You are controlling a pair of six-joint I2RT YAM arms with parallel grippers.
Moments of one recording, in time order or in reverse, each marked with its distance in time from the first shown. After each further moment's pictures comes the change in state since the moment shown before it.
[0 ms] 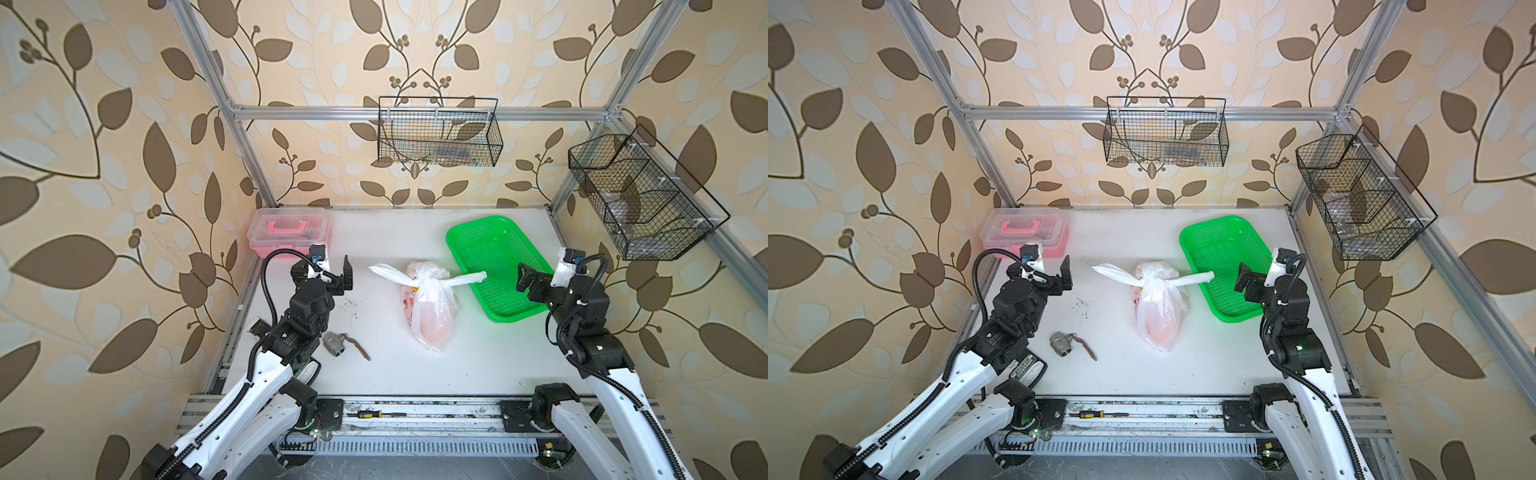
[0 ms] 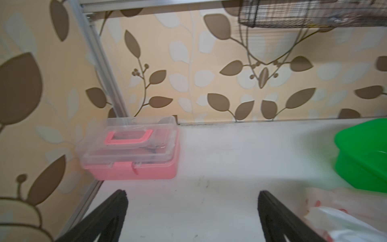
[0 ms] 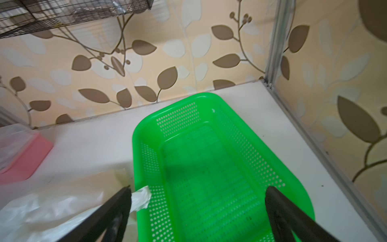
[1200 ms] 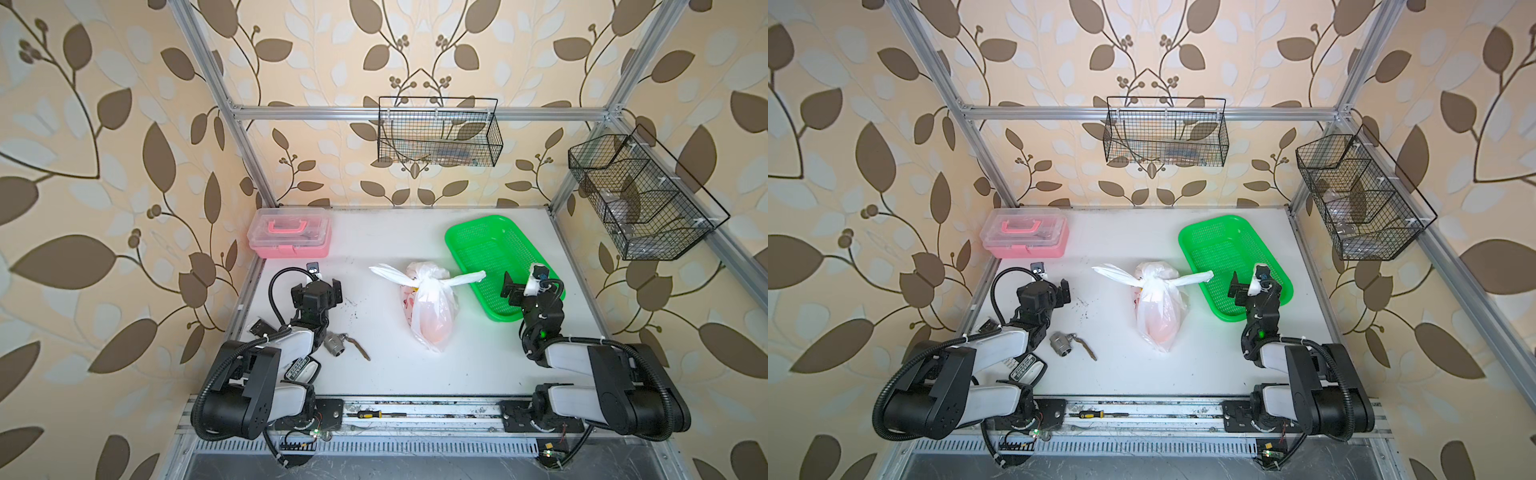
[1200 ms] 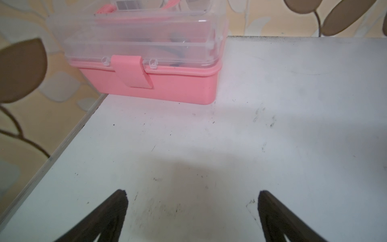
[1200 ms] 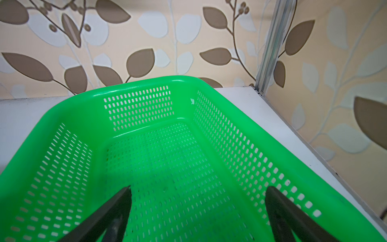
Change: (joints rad) left arm 0.313 0.583 -0.246 0.540 0.208 -0.075; right arm -0.043 0.680 -0.442 1.248 -0.006 -0.190
